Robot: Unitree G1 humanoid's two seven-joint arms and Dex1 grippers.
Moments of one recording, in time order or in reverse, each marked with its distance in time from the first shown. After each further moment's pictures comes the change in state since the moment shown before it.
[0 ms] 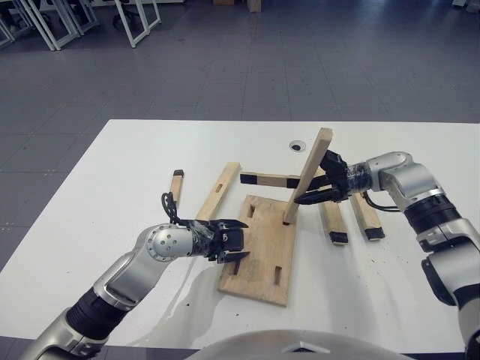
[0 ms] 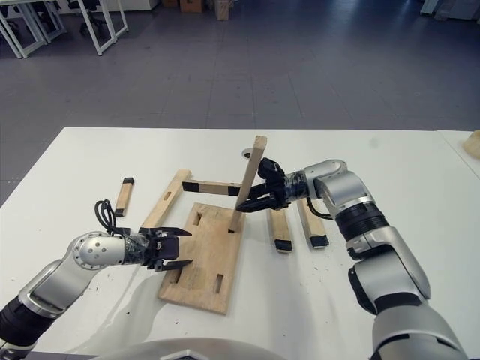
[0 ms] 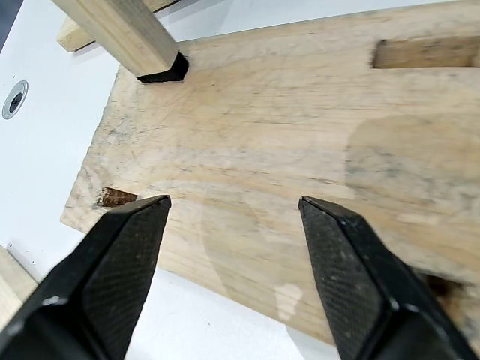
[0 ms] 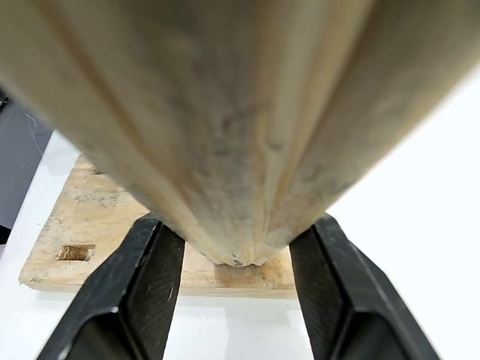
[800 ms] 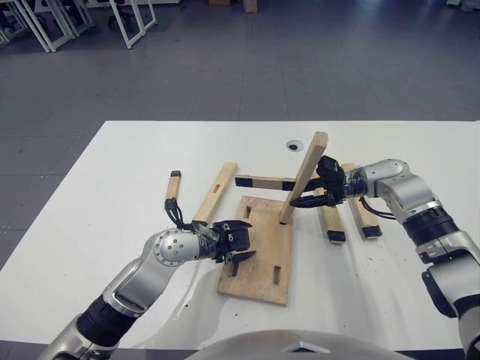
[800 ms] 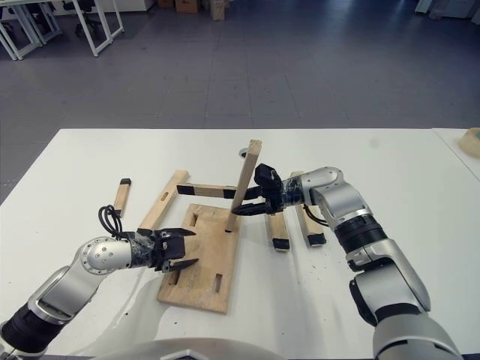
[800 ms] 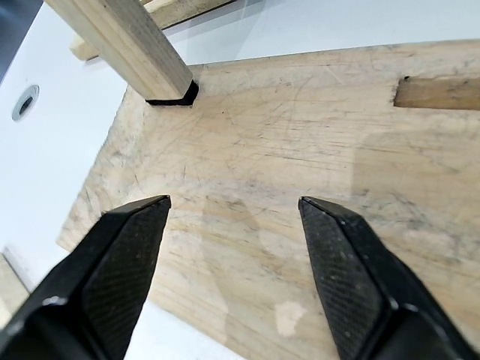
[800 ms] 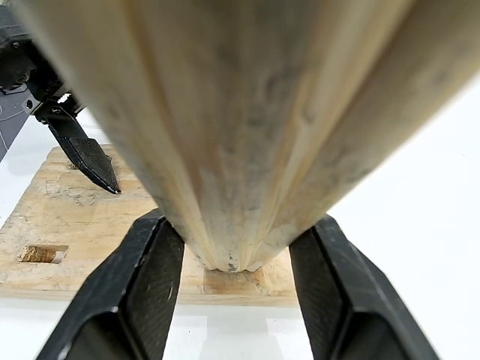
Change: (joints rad) left arm 0.041 -0.077 -0.002 -0.027 -0.002 0.120 0.050; right arm 0.082 0.000 -0.017 -0.117 -0.002 -0.136 -0.099
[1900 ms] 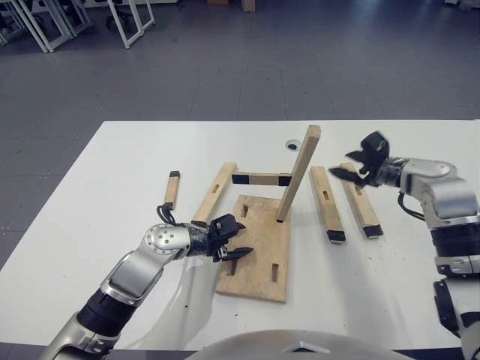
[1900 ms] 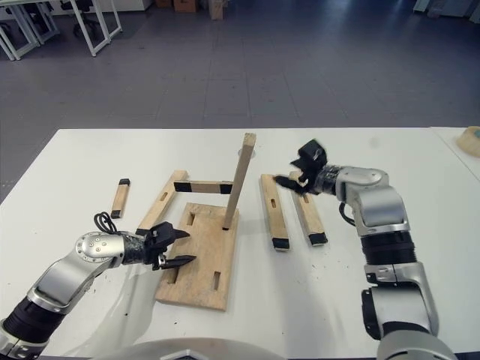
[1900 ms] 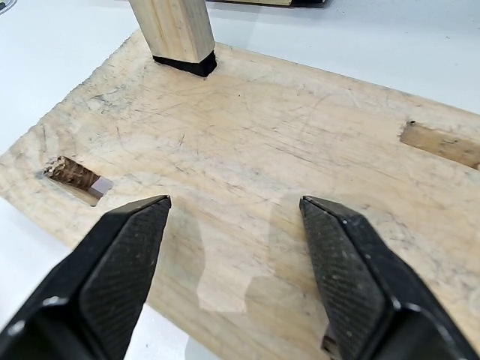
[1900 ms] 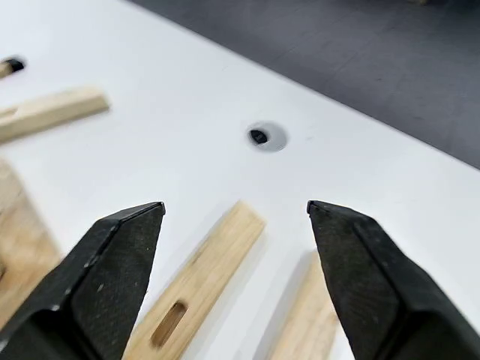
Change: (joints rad) left arm 0.001 -0.019 0.081 0.129 -0.268 0.085 0.010; right arm 0.112 0.063 -0.502 -0.312 -0.184 0.426 -0.654
